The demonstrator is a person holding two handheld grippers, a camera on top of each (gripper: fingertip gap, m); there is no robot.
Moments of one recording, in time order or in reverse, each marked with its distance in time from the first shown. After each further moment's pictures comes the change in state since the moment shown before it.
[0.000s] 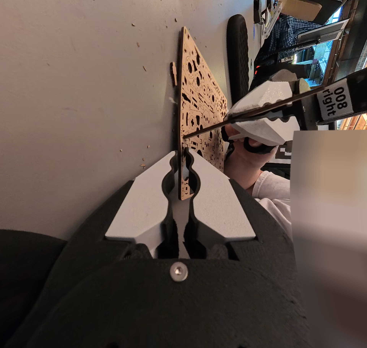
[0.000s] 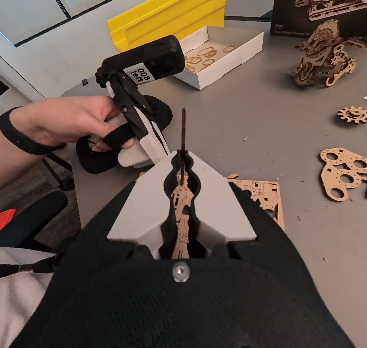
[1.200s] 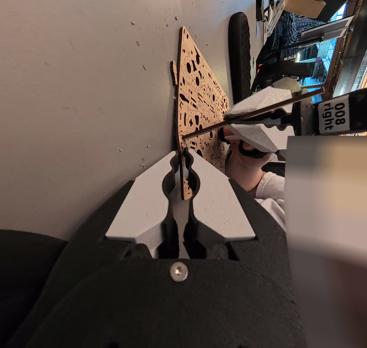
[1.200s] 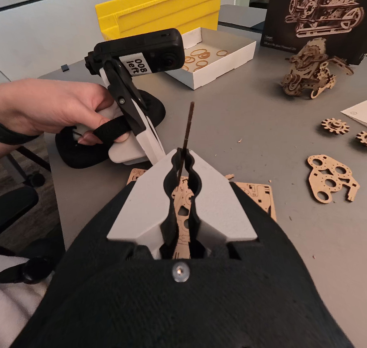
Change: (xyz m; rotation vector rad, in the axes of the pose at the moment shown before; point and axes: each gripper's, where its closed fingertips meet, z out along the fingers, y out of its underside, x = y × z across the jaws) left arm 0.000 0.001 0.001 -0.005 -0.010 0.004; right arm 0.000 0.004 0.004 0.000 0.078 -0.111
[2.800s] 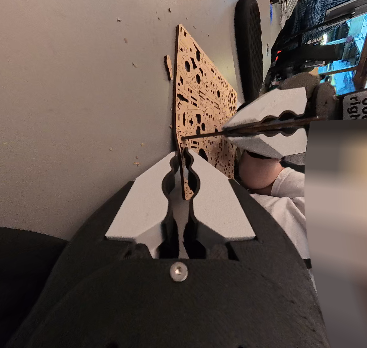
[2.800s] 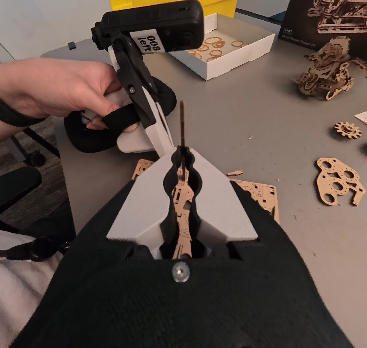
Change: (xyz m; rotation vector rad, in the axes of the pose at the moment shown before) left arm 0.000 0.004 0.001 -0.024 -0.075 0.075; right arm -0.014 0.007 -0.005 -0.059 -0.037 -0.066
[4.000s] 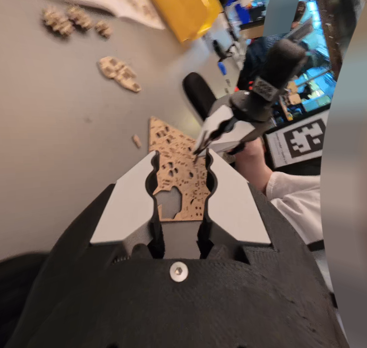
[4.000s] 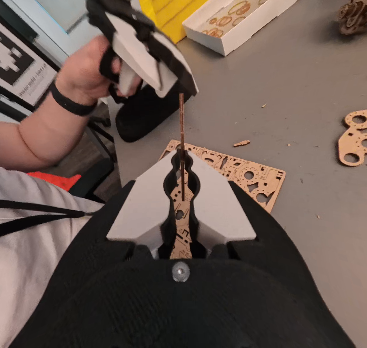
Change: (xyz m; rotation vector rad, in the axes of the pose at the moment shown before) left arm 0.052 -0.054 -0.050 0.257 0.083 0.291; right arm 0.009 0.007 -0.040 -0.074 -0.265 0.274
